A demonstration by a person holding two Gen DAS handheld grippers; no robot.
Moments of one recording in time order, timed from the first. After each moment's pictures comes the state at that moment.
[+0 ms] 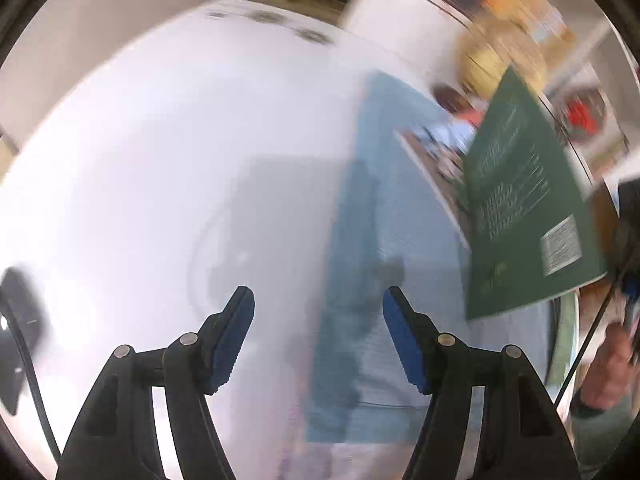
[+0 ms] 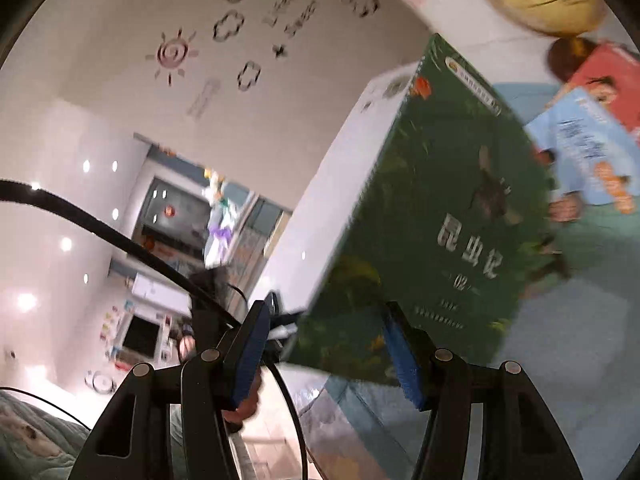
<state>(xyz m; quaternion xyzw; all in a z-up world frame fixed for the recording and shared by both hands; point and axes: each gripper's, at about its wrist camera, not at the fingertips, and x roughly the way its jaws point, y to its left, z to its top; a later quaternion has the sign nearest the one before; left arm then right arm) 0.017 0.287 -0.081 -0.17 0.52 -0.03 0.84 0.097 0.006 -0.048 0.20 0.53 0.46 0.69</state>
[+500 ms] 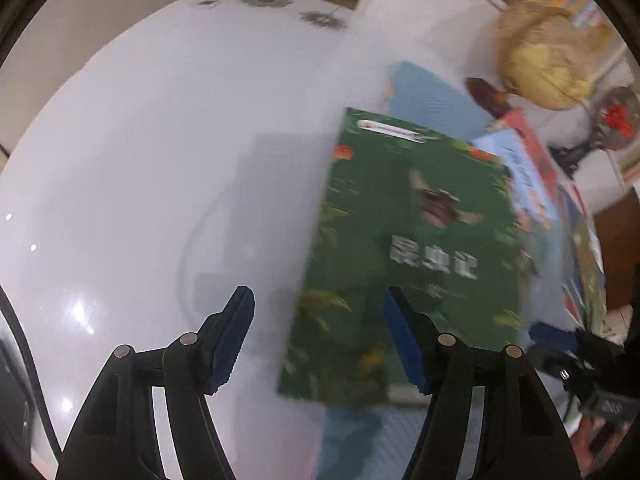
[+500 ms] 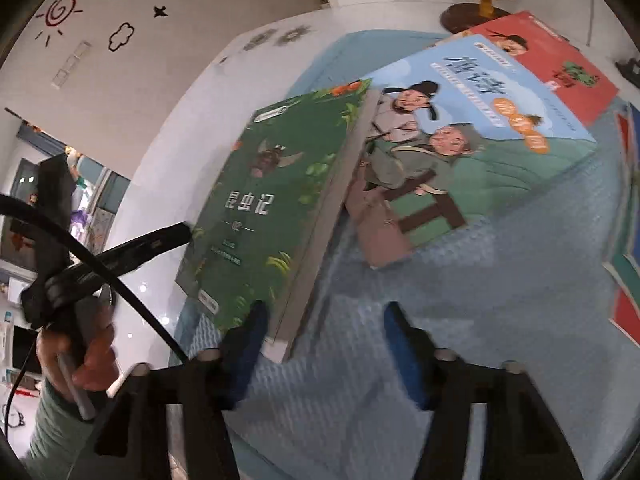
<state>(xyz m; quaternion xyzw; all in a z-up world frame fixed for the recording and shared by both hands) 0.099 0.271 -0.122 -0.13 0.56 -0.01 0.82 0.111 0.001 -0.127 0.07 0.59 0.25 0.76</state>
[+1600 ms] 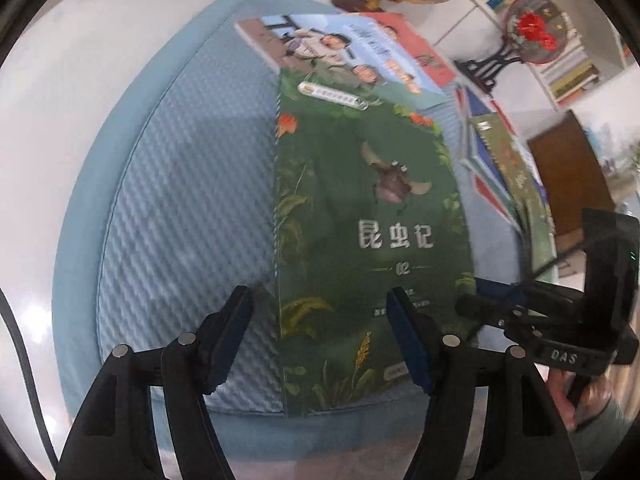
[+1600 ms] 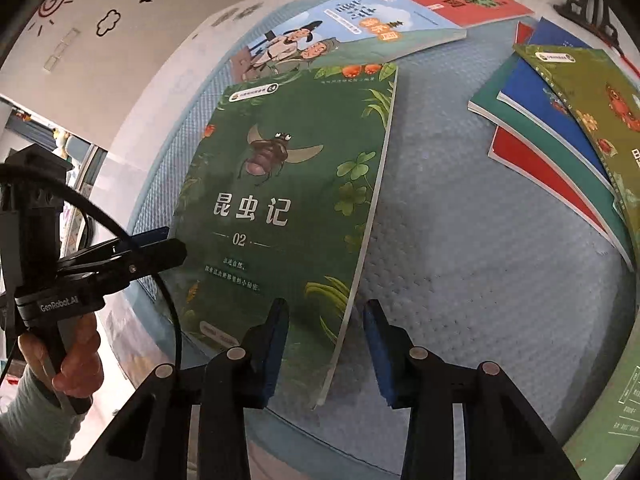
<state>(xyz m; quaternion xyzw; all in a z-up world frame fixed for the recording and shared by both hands) 0.002 0.119 -0.131 -0.14 0.58 -0.14 0.79 0.039 -0.127 -0.132 0.03 0.62 0.22 0.75</state>
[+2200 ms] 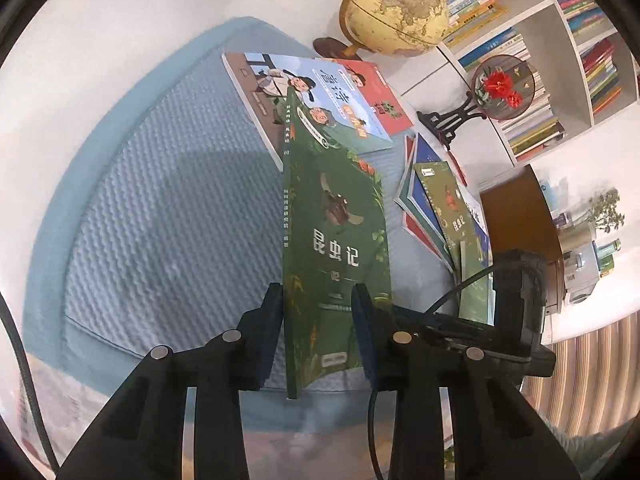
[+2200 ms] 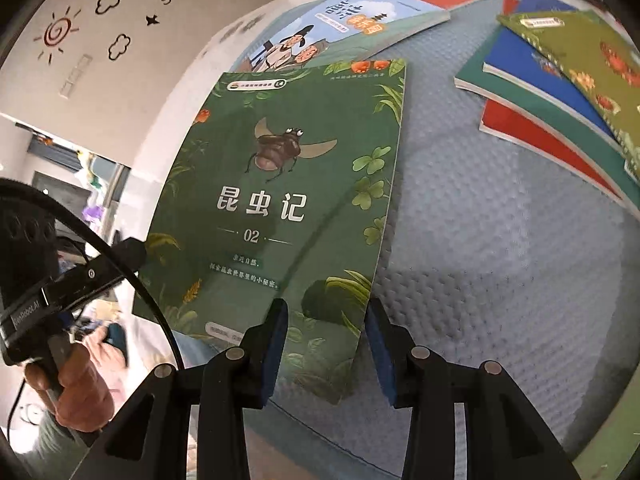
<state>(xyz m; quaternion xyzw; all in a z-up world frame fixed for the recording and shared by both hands) -0.028 0.121 -0.103 -0.26 0.52 -0.17 0.80 0.040 -0.135 -0.148 0.11 0.61 0.26 0.74</state>
